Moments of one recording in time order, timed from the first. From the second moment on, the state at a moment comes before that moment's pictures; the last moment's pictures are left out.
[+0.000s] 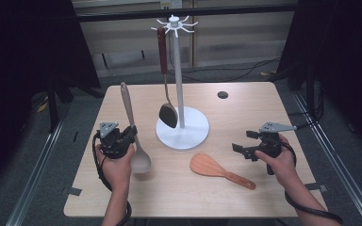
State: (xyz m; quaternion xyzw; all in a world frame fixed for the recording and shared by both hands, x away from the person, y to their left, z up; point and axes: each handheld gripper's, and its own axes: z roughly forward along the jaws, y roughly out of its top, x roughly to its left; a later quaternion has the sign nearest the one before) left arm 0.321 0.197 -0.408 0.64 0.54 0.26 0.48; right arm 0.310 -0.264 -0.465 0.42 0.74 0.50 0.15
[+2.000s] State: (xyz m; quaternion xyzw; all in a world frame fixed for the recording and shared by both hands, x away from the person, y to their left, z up) left arm 0.284 0.112 -0.328 0.59 0.38 0.35 0.62; right arm 0.308 -0.264 -0.465 0.42 0.74 0.50 0.15
